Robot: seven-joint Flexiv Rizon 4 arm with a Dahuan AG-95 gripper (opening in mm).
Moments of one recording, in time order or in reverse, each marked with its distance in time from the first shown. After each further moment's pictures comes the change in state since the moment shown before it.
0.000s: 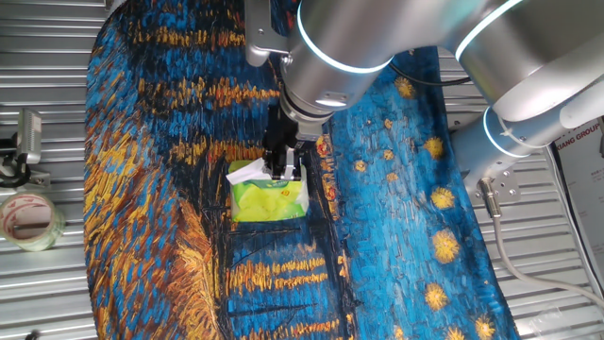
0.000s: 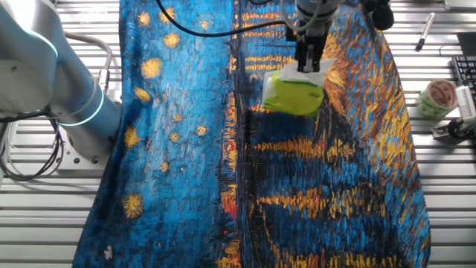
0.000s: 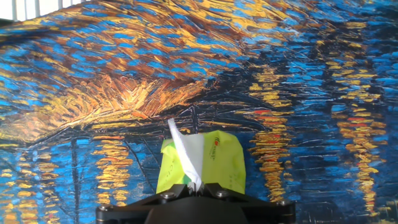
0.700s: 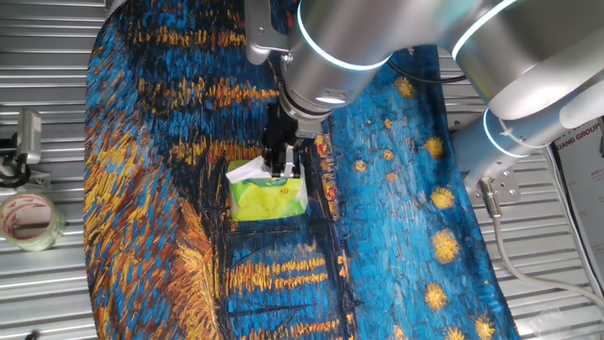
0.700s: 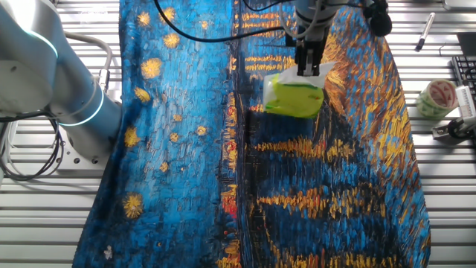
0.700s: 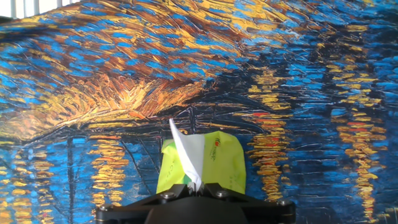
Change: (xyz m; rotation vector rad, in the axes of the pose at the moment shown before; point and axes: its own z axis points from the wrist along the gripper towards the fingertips) arm -0.001 -0.007 0.005 0.002 -0.009 -0.021
